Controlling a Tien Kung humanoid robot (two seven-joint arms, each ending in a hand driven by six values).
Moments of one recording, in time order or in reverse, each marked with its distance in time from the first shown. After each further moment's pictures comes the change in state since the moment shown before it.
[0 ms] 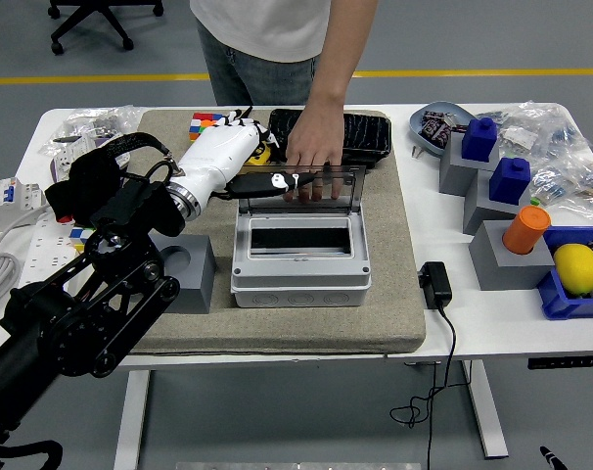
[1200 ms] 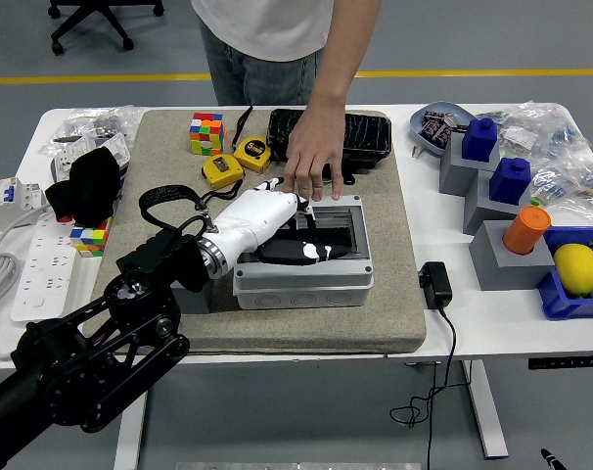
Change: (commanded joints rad) left arm 0.080 0.038 0.147 -0.155 -0.080 -0.034 0.041; right arm -0.003 -0.001 -0.005 0.000 0.003 0.000 0.002
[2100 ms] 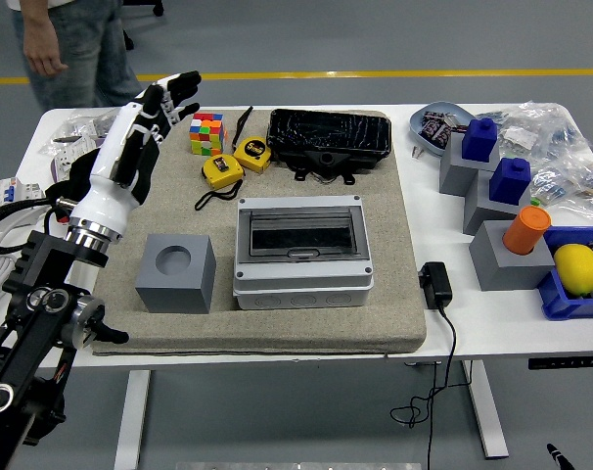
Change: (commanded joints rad) left arm 0.285 -0.085 -0.550 -0.021 -0.987 0.065 -0.459; right arm 0.001 -0.003 0.023 0.000 0.015 -0.068 0.042
